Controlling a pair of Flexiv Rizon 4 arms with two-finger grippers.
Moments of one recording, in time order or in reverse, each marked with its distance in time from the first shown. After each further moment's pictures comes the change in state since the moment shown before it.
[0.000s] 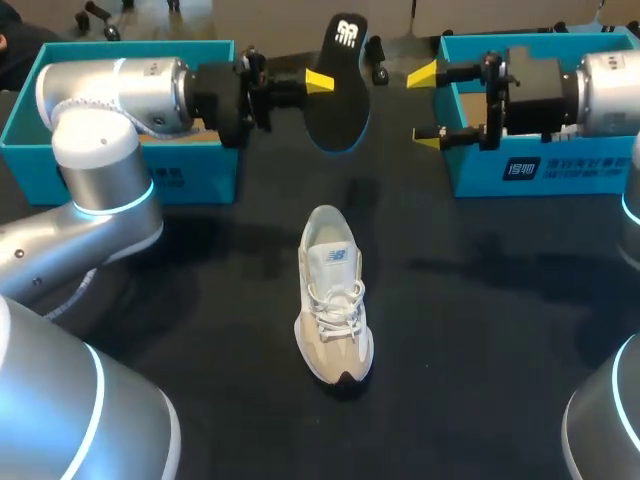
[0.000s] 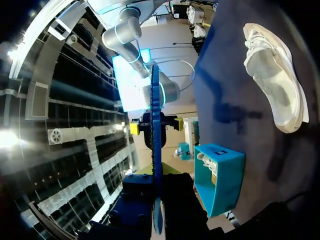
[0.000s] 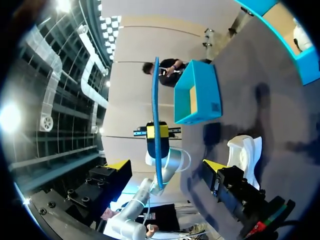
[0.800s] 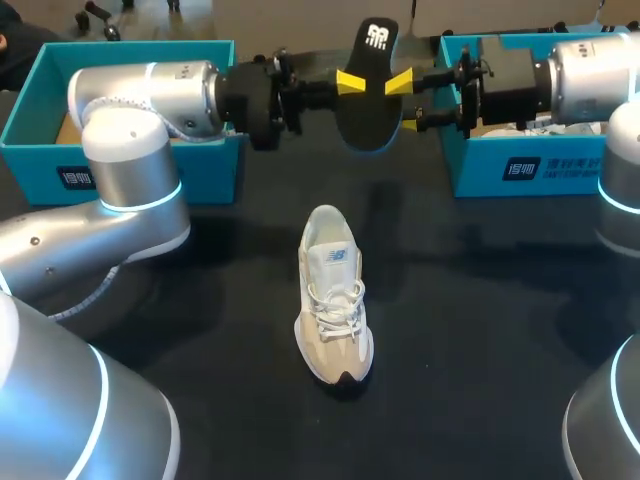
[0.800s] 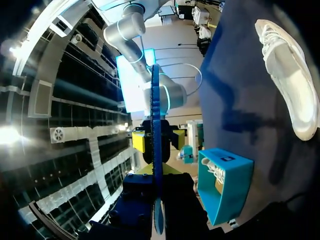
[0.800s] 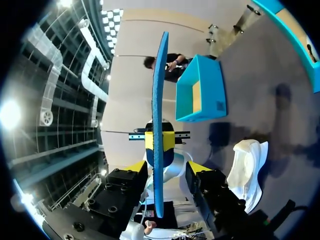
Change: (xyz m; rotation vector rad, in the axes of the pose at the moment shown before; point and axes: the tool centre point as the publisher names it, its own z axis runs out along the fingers) left arm -0.001 -0.004 0.042 0.017 -0.027 -0.021; right arm 0.005 0.008 0.027 0.048 0.002 -0.024
